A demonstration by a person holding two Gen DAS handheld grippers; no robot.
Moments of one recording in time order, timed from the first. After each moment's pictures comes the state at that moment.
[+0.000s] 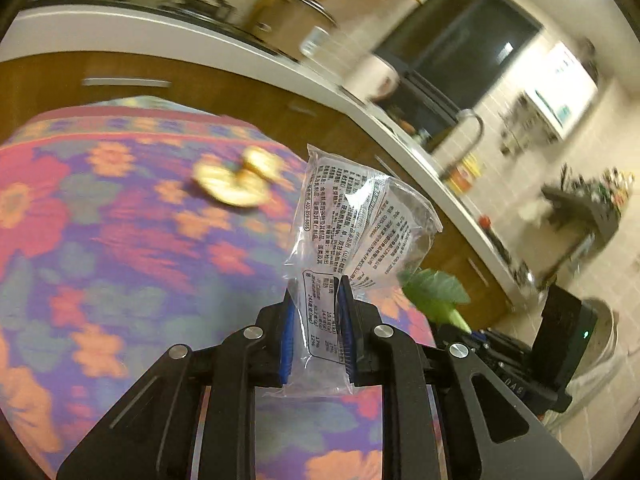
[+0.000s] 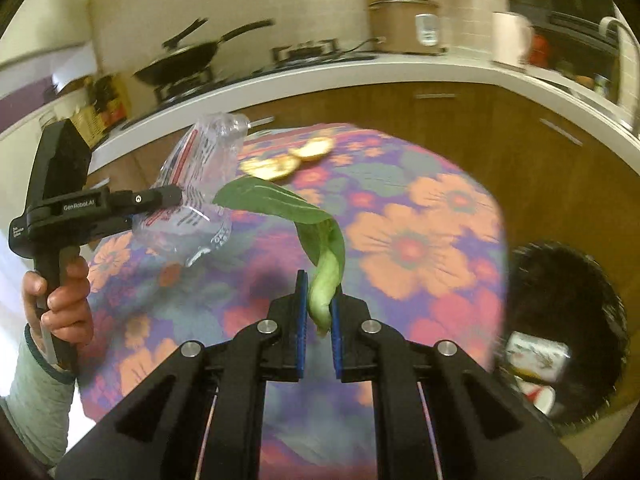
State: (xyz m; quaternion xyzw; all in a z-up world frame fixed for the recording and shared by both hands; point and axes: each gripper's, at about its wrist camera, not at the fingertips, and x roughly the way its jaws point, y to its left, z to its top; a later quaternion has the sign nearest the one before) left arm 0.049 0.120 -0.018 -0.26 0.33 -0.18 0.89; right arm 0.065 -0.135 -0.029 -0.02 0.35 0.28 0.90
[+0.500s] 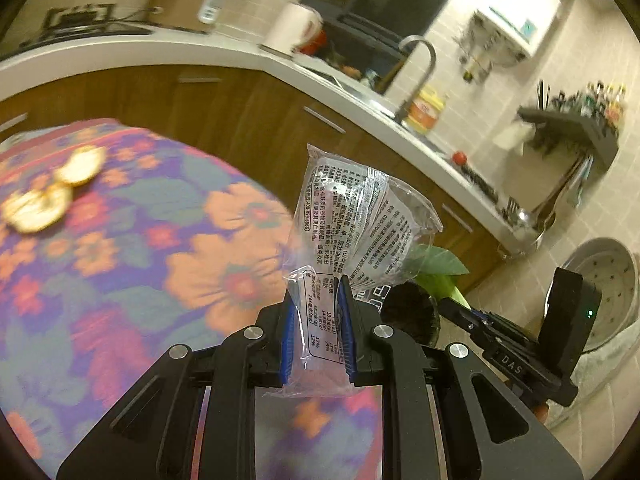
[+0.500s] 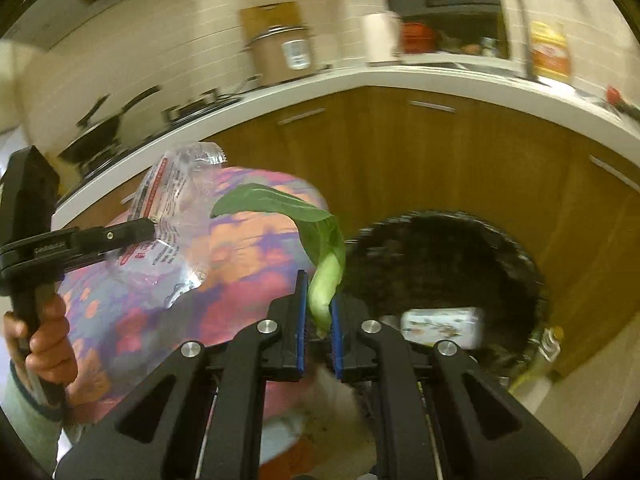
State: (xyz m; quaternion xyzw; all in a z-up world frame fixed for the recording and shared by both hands) left arm 0.116 -0.062 -0.001 -0.16 0.36 -0.24 0.89; right arm 0.079 -0.301 -0.040 0.08 0.32 0.14 0.93
